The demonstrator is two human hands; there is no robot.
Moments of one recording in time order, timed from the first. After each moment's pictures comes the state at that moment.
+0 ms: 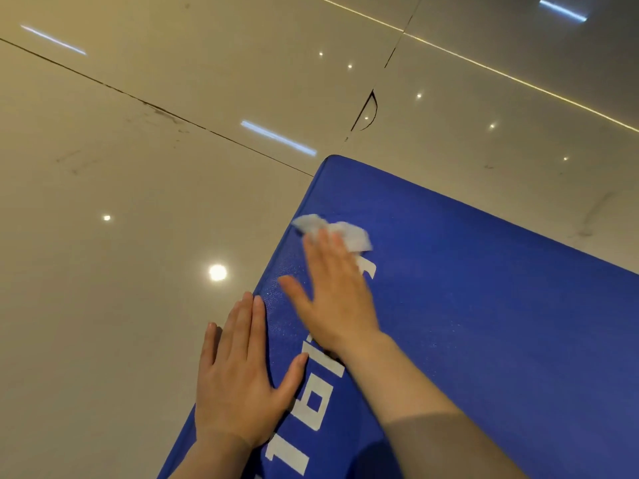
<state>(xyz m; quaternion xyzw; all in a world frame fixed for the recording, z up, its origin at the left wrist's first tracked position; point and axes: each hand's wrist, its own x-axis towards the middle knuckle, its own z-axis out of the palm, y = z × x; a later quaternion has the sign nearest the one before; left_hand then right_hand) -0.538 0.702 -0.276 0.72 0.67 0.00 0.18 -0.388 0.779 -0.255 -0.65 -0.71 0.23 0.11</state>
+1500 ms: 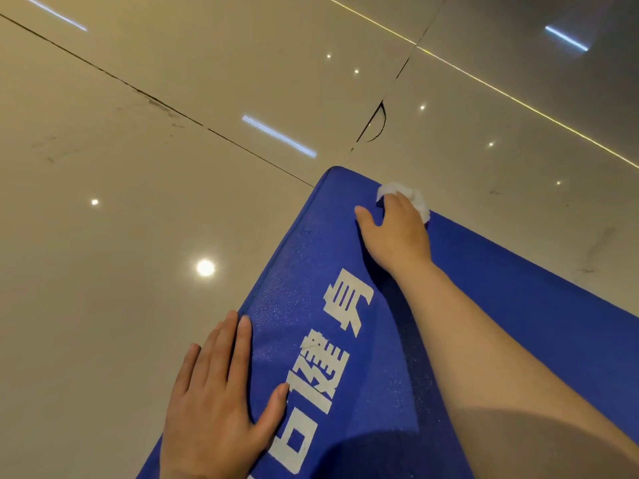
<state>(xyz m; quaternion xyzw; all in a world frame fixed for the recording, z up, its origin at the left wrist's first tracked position) -0.537 0.704 -0.278 0.72 0.66 0.06 0.21 -0.311 0.890 -0.245 -0.77 -0.59 0.20 0.13</state>
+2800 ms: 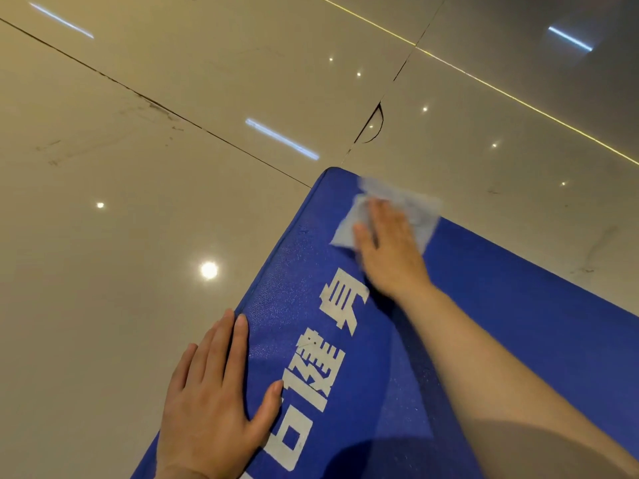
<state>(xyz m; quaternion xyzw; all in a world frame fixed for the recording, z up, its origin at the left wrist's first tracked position) -0.535 0.704 -0.273 0.71 0.67 0.04 0.20 -0.301 0.862 -0.245 -0.71 -0.66 0.24 0.08</state>
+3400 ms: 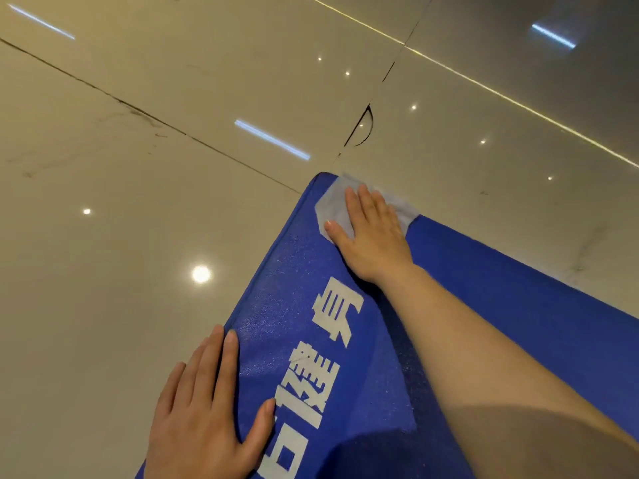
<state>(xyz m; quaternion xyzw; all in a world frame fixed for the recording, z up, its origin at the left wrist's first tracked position) -0.536 0.703 -0.277 0.71 0.67 0.10 0.19 -0.306 0.894 -0.257 -0.70 -0.69 0.19 -0.05</state>
